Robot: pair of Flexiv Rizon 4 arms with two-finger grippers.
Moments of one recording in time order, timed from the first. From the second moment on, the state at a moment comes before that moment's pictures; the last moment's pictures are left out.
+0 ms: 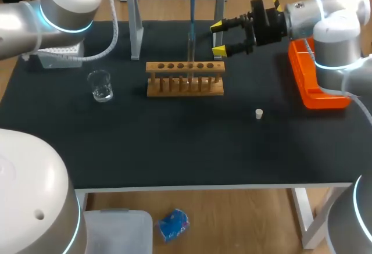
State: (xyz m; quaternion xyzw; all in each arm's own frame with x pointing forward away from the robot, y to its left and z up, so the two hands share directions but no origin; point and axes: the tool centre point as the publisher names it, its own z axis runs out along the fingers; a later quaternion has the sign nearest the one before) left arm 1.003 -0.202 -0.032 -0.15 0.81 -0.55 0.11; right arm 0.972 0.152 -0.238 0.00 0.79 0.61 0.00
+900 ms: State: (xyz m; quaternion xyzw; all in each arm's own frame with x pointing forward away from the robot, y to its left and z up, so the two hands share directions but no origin) left arm 0.992 -0.178 -0.004 -0.15 0.82 -0.53 0.16; right arm 0.972 0.152 -0.238 0.00 0.80 0.61 0.00
